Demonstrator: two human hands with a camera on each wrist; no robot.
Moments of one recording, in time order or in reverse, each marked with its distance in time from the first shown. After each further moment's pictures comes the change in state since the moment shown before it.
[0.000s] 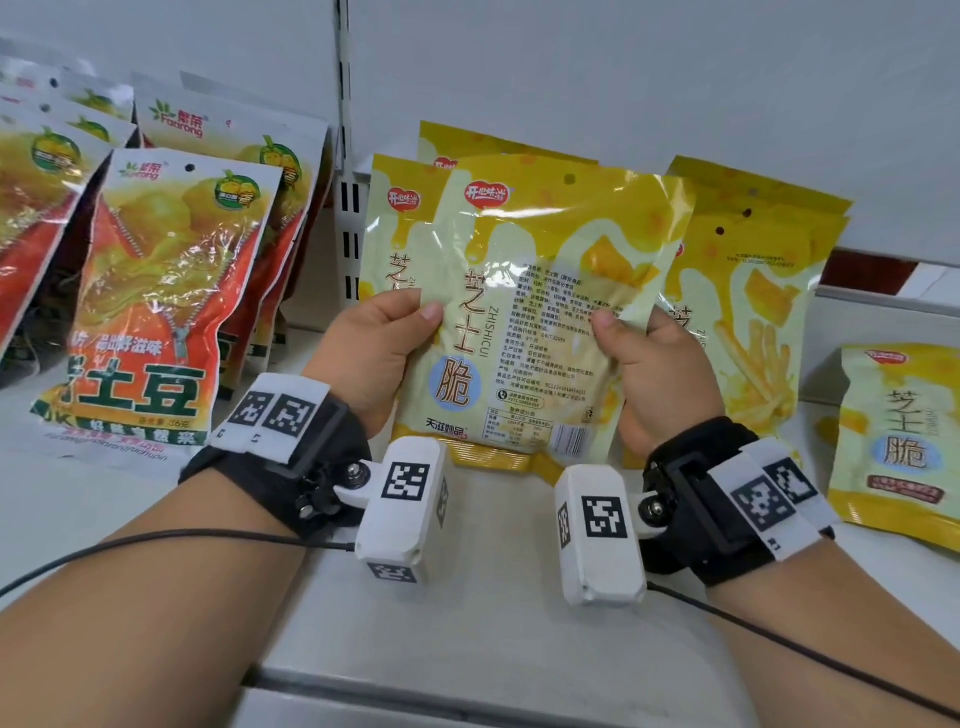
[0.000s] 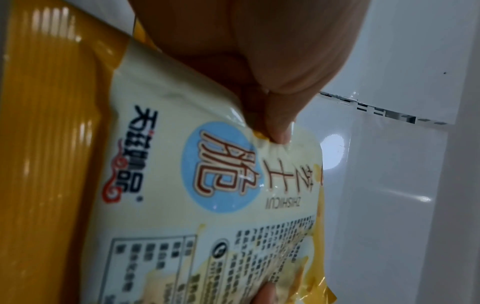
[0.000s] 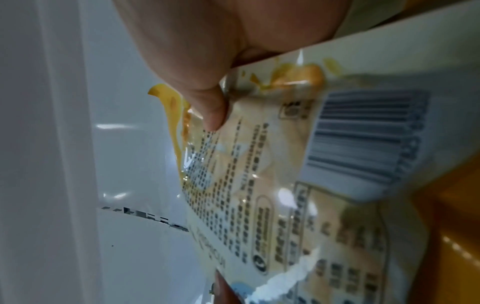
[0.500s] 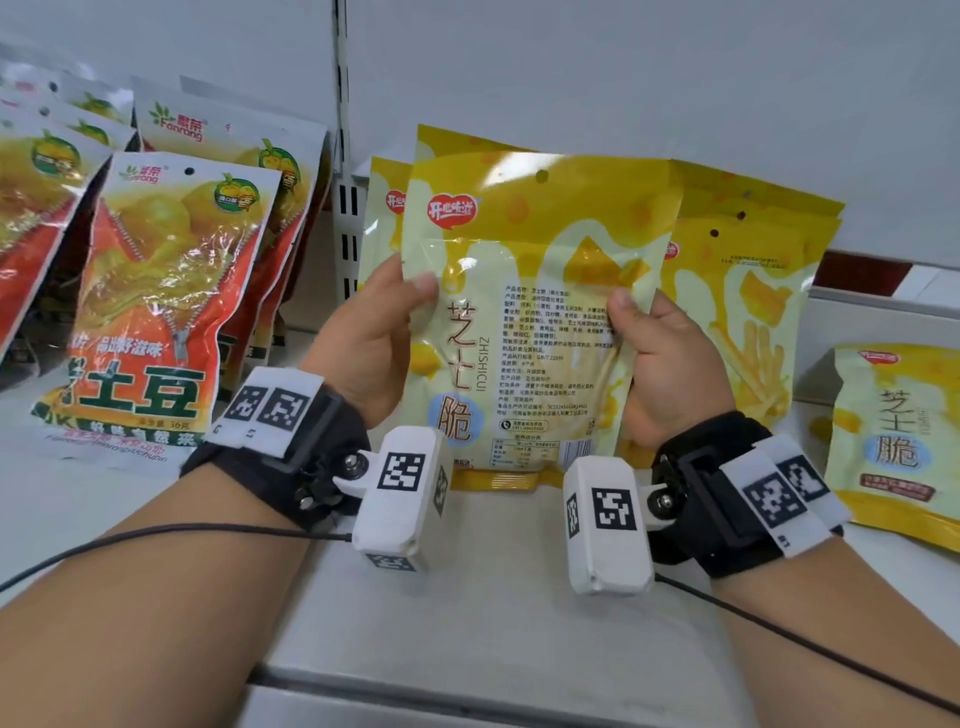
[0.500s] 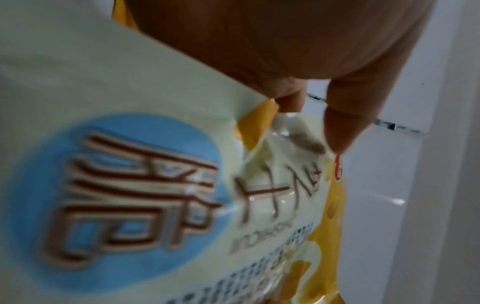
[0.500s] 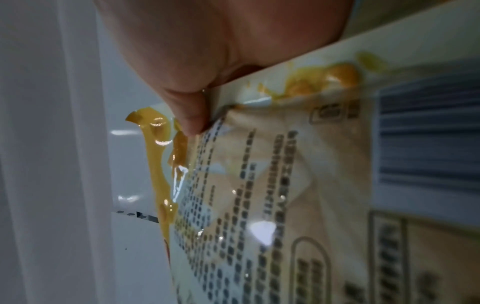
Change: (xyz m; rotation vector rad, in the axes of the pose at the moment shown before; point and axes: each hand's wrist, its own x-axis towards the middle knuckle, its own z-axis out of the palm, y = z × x) left_hand -0.008 0.020 0.012 -0.264 -0.144 0.031; right_hand -0.002 -0.014 0.002 0.049 -0.045 -0.012
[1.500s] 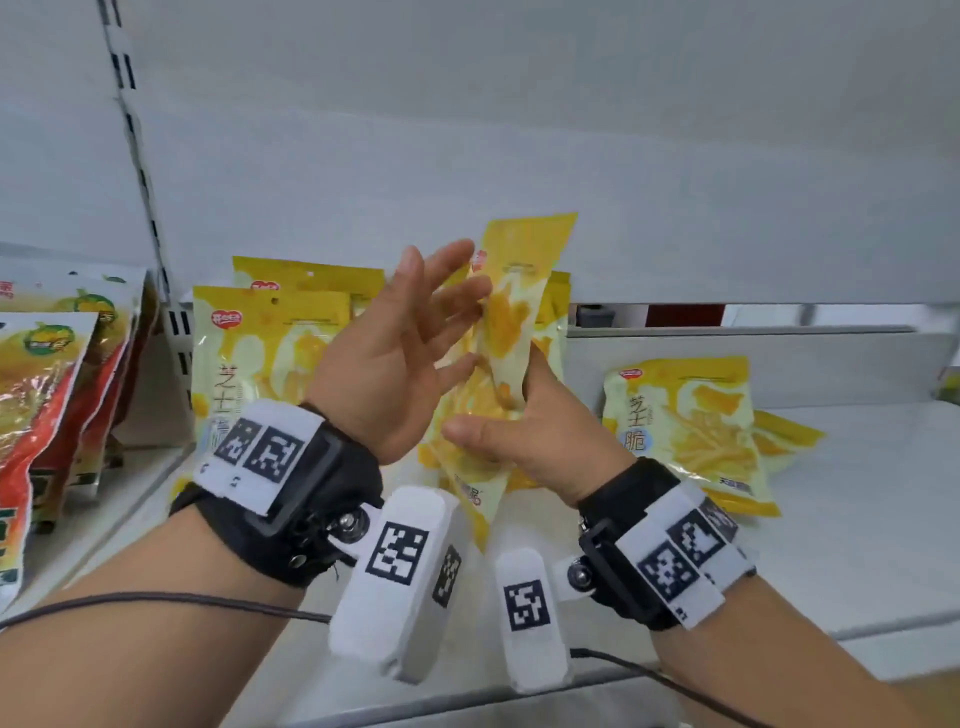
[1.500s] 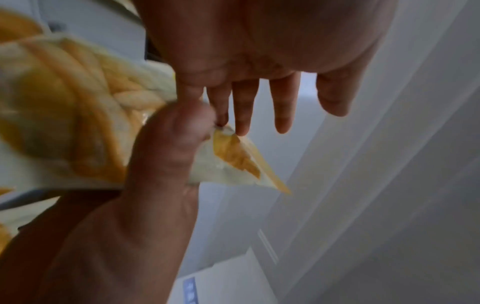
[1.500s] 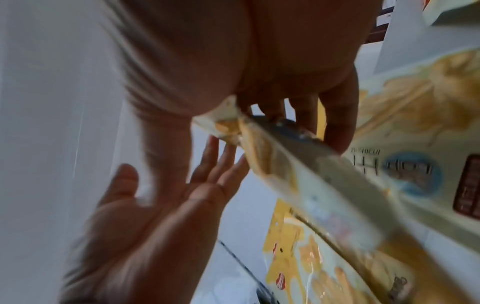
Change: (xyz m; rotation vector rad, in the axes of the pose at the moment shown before) left_hand -0.021 0.011 0.180 0.048 -0.263 0.006; right_hand -0.070 -0.086 -0.071 -0.498 -0.165 -0.086
